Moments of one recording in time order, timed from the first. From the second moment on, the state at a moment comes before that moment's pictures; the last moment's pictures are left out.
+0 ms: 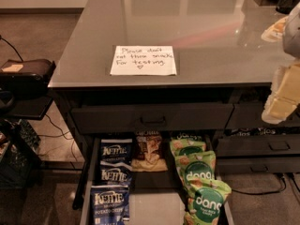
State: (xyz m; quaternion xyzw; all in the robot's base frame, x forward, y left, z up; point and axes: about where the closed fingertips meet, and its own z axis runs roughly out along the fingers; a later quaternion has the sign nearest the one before) arm 0.438 -0.217 0.976 -0.60 0.78 -0.03 0.16
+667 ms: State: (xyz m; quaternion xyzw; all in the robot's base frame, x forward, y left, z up) arm 0.439 -0.212 0.968 -0.61 0.78 -0.03 0.16
